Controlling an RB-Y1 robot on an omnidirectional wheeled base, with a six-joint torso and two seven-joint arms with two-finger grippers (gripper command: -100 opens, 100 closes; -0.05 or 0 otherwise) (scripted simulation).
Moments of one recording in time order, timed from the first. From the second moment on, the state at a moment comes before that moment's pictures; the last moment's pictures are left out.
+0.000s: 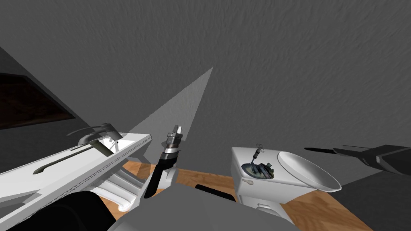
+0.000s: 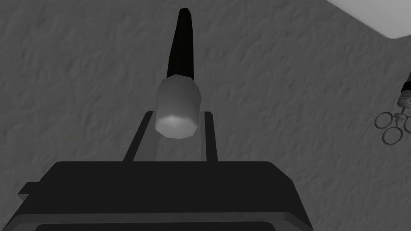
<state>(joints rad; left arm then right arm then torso) 0.53 0.04 0.03 -2.33 0.04 -0.42 0.06 1.73 -1.54 -1.27 -1.64 0.32 -0.48 -0.04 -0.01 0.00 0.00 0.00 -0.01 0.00</state>
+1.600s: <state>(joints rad) 0.53 0.04 0.03 -2.33 0.04 -0.42 0.06 1.89 -1.56 -1.45 -1.50 0.37 -0.59 -0.17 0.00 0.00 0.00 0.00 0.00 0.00</state>
